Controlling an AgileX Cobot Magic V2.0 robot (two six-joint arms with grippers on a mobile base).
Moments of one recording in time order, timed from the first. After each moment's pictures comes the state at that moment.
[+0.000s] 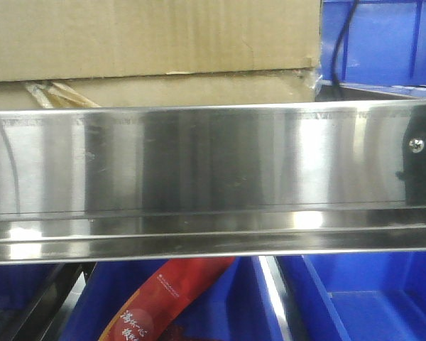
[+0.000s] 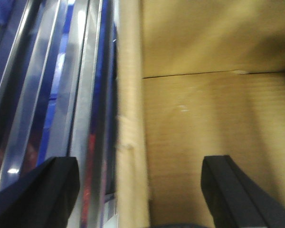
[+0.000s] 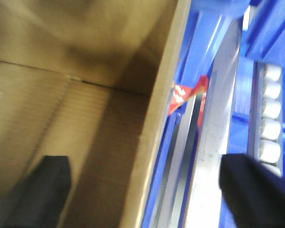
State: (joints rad) left arm -0.20 1.62 -1.87 0.26 1.23 -0.32; right arm 0.48 1.91 -2.23 0.00 1.23 0.10
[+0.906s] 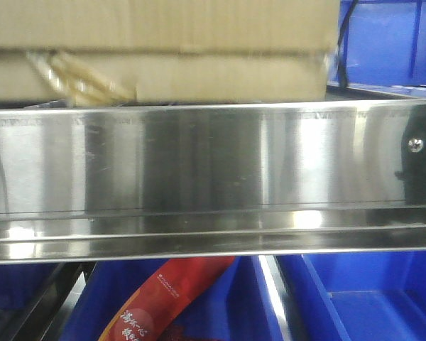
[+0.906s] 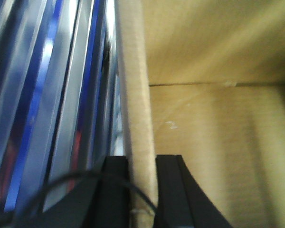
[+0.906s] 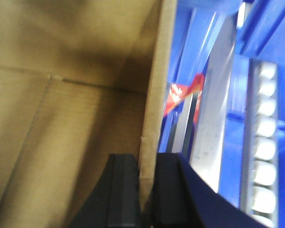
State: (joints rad) left arm -0.15 1.67 -2.02 0.15 1.25 -0.31; right arm 0.48 1.83 -2.24 -0.01 1.24 0.11
